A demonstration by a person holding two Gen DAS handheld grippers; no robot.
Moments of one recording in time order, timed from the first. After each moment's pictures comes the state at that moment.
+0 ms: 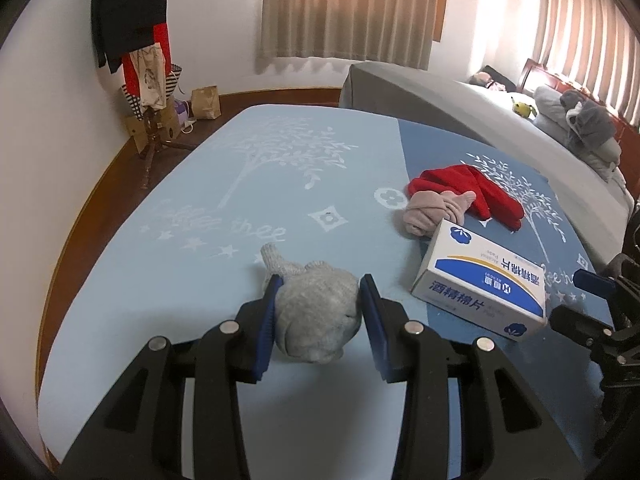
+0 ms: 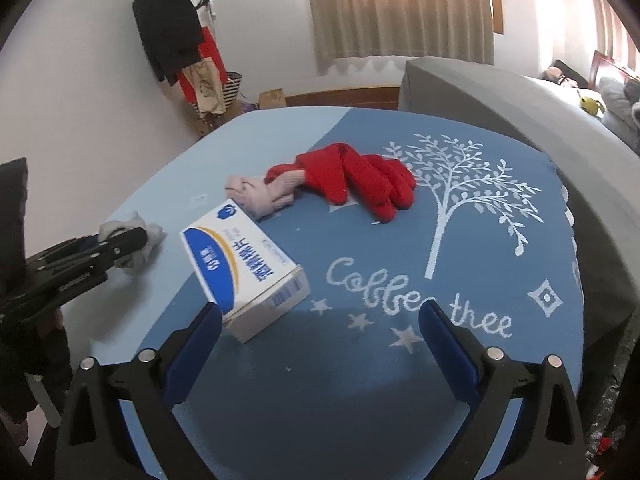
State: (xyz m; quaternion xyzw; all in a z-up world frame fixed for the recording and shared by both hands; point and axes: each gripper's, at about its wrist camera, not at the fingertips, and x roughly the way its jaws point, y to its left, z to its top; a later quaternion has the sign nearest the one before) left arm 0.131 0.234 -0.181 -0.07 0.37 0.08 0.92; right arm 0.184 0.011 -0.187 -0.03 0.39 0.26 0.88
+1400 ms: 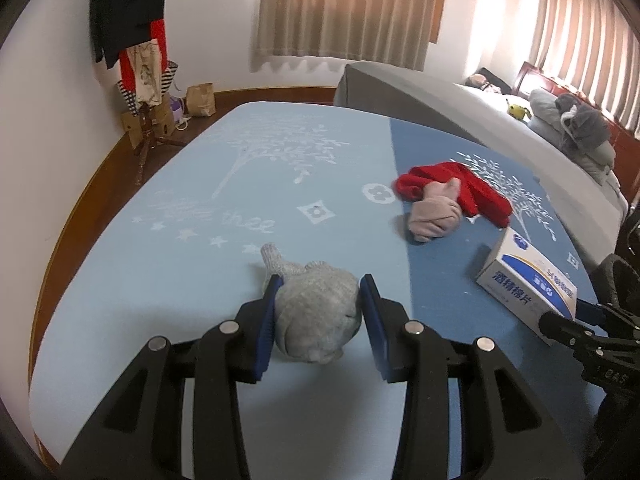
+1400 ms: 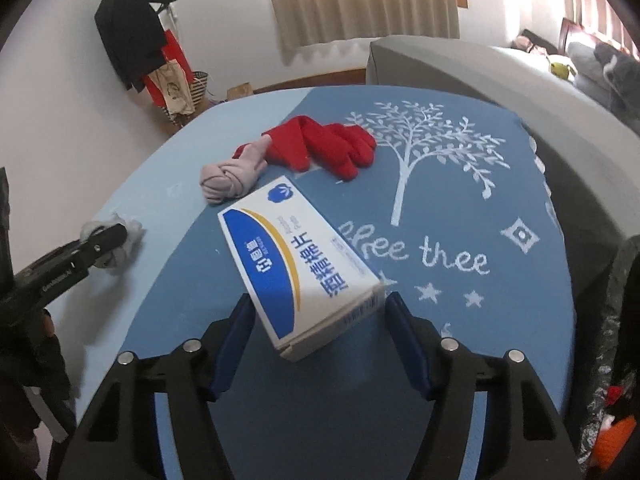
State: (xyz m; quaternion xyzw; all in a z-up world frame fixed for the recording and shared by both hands) left arm 0.125 0.226 -0.180 -0.08 0.37 0.07 0.92; right arm 0.174 -0.007 -0.202 0.01 0.42 0.21 0.88
